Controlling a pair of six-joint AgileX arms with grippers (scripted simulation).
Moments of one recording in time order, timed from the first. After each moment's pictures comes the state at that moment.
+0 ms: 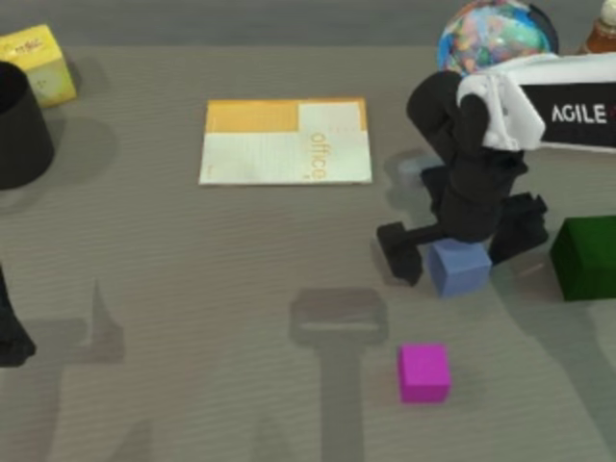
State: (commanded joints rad) left arm 0.02 0.00 0.00 0.00 0.00 0.00; right arm 0.44 2.27 1.55 -0.85 0.00 0.18
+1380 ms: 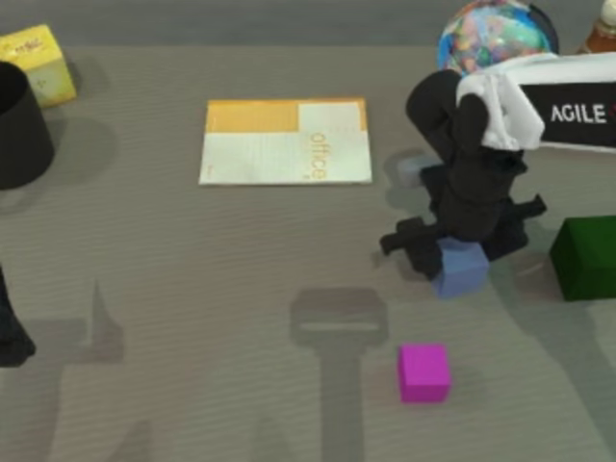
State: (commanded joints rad) left arm 0.02 0.00 0.00 0.00 0.00 0.00; right arm 0.43 2.25 1.56 -0.86 0.01 0.18
